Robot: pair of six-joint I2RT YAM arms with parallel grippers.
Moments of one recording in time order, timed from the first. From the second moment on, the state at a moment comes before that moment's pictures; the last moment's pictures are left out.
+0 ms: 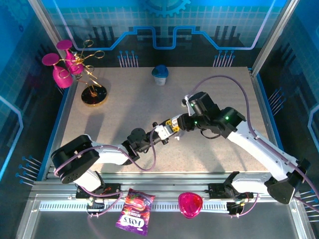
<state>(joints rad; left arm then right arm) -0.88 1.55 0.50 1.14 0.05 0.35 0.73 1.21 1.28 -0.94 0.01 0.41</state>
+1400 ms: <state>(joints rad) -0.70 1.19 0.29 1.03 0.04 0.20 0.58 2.05 1.63 -1.07 -0.09 0.02</state>
